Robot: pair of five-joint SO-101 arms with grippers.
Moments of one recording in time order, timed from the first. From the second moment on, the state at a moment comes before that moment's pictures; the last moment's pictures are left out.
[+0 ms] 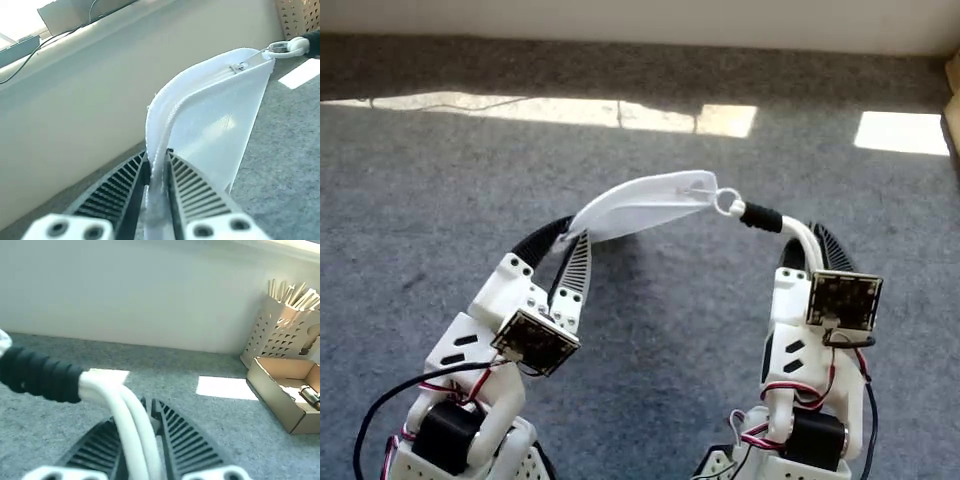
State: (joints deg) left arm 16.0 -102.5 74.8 40.0 -18.2; right arm 12.1 -104.9 78.7 39.8 13.6
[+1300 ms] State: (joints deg) left arm 17.6 -103.0 74.9 42.3 -30.5; right arm -17.4 -104.3 87.0 48.1 16.1
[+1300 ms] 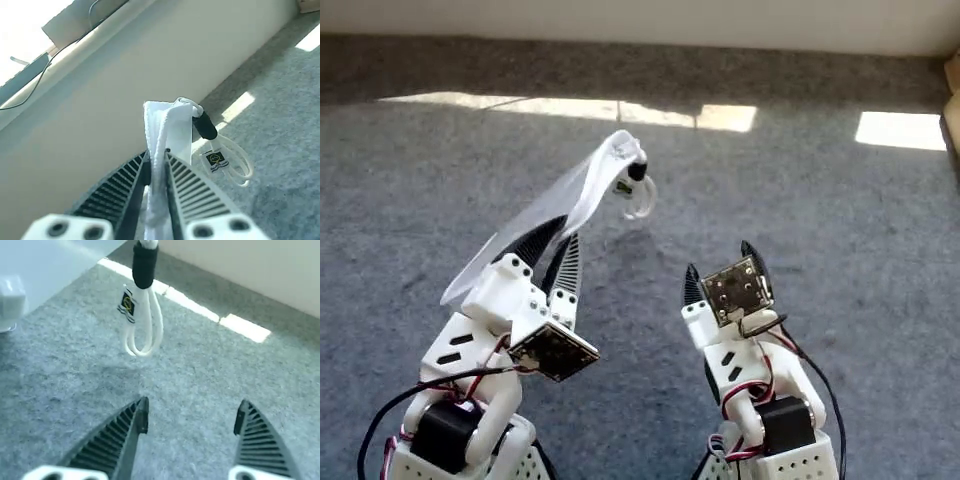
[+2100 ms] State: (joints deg) left arm 23.1 -103.7 84.4 42.3 -7.3; right arm -7.4 -104.3 95.6 48.0 -10.9
